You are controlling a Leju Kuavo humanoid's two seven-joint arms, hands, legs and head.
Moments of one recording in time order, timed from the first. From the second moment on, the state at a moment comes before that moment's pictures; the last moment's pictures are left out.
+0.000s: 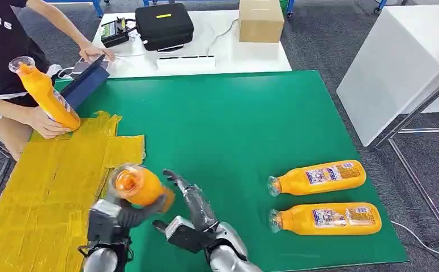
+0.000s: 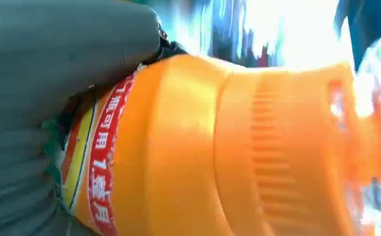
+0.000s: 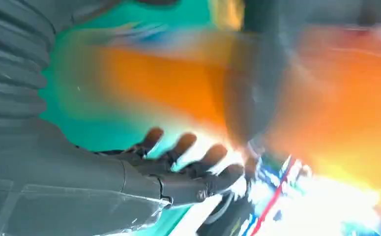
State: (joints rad) left arm 0.04 -0.17 -0.17 -1.51 -0.41 0.48 -0.39; right arm -0.13 0.26 0.65 -1.06 0.39 -0.36 -0.53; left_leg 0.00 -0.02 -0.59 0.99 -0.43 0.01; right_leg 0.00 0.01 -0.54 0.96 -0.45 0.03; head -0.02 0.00
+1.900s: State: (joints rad) left arm -0.32 -0.01 0.11 -0.73 -1.35 0.67 -0.05; right arm 0.10 0.25 0.21 -1.51 0.35 -0.27 -0.51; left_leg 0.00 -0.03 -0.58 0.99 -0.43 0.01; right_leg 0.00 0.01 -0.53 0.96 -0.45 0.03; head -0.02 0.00
